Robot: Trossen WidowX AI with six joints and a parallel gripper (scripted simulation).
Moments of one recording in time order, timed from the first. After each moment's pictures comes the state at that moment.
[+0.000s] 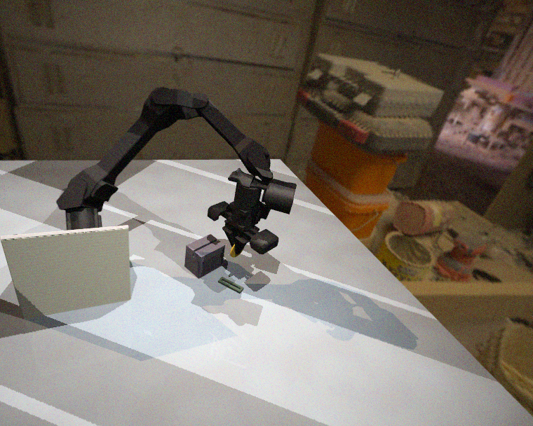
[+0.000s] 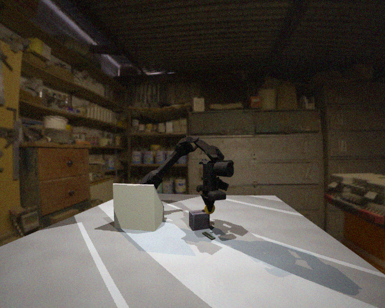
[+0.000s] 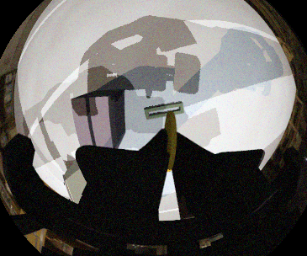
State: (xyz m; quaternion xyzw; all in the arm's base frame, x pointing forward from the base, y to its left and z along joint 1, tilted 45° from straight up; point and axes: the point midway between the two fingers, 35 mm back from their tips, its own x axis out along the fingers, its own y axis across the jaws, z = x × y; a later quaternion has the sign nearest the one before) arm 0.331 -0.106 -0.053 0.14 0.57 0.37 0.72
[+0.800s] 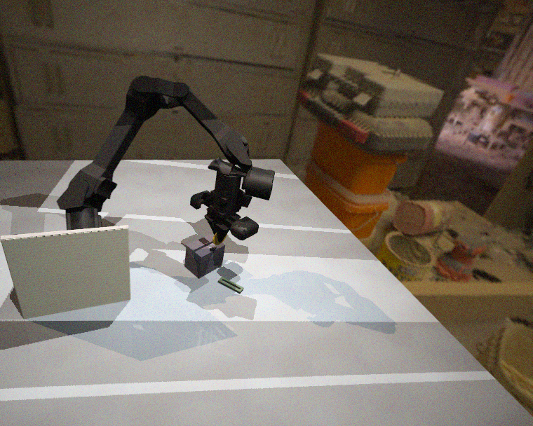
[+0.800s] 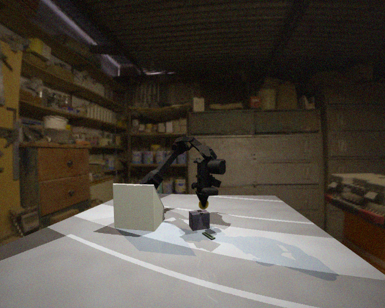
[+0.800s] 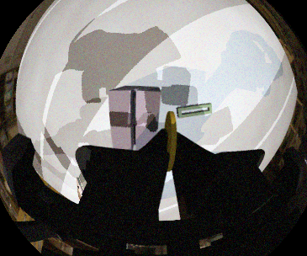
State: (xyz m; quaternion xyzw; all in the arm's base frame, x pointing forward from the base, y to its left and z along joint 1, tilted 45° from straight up) arm 0.303 -0.069 -0.016 0.14 0.57 0.37 0.72
